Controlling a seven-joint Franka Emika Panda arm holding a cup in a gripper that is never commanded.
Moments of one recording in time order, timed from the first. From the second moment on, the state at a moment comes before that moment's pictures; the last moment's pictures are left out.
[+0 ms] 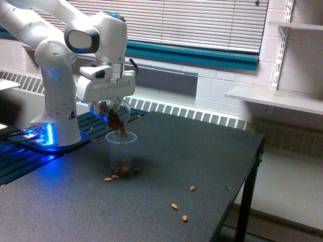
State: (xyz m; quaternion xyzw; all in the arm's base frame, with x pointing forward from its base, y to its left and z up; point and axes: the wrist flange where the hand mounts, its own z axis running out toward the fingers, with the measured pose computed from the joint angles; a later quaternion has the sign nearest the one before) arm 0.272 -0.068 0.297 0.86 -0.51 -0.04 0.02
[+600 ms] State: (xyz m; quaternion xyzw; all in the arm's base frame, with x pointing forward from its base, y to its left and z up) arm 0.277 -0.049 0.291 0.87 -0.49 -0.04 0.02
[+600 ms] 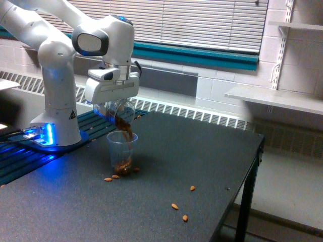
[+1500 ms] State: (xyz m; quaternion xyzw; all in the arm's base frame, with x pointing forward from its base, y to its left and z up) arm 0.277 -0.049 0.291 0.87 -0.49 -0.04 0.02
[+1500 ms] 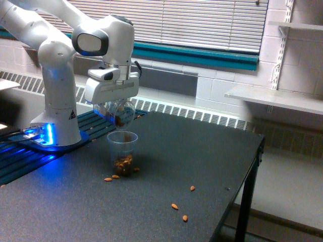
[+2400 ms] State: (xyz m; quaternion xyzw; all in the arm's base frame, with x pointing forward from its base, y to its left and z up) arm 0.277 -0.049 0.291 0.87 -0.49 -0.04 0.02
